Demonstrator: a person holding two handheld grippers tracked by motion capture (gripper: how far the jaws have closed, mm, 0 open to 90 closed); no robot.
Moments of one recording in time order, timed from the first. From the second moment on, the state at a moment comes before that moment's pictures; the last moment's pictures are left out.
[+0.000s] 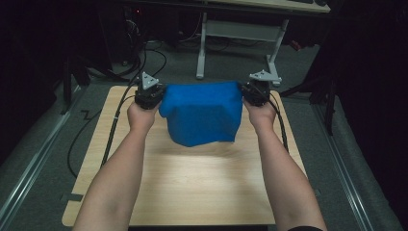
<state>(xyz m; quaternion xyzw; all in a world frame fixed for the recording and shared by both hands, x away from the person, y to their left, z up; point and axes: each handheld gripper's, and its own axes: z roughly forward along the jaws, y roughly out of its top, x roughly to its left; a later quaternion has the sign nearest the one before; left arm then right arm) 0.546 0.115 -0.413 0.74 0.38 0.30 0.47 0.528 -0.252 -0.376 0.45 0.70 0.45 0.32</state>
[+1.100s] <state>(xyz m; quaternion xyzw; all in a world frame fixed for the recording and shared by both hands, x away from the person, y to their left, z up) 0.514 0.112 -0.507 0.76 0.41 0.18 0.47 0.489 -0.241 -0.474 0.47 0.73 0.43 0.26</state>
